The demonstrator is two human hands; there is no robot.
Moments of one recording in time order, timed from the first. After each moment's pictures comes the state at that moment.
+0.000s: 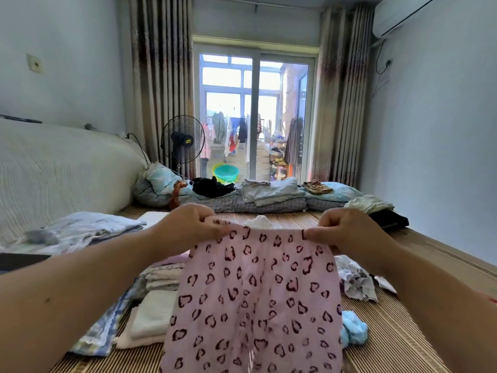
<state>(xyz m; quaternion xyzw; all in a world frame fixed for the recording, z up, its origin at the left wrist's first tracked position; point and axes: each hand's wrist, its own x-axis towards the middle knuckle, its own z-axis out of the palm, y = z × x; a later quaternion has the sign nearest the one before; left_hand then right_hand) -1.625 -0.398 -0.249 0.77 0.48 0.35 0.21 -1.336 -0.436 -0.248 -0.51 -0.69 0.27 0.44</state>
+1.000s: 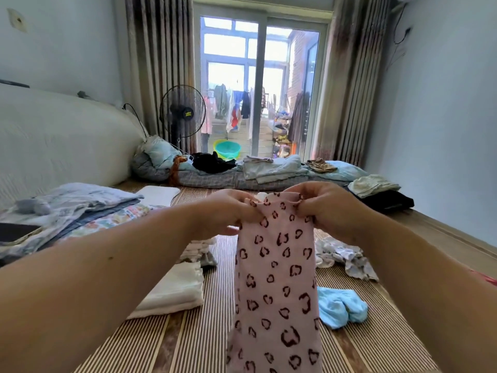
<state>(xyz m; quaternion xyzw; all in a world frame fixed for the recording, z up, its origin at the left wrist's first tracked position) -1.571 -0.349 -0.274 0.71 0.44 0.27 0.48 -1.362 -0.383 -0.259 -0.49 -0.66 0.38 0.42</state>
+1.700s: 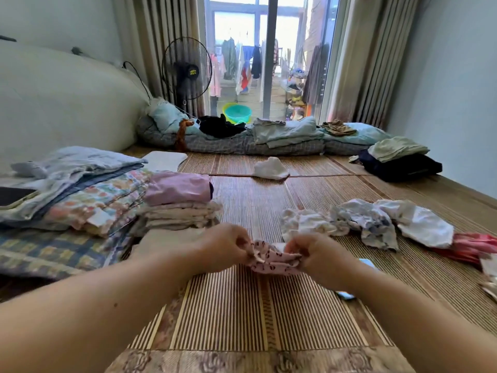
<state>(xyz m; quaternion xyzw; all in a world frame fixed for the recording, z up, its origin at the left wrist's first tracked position) -1.571 -0.334 -0.399 0.78 0.56 0.15 0.25 -1.353 -0.350 -0.407 -0.57 -0.76 0.25 0.20</state>
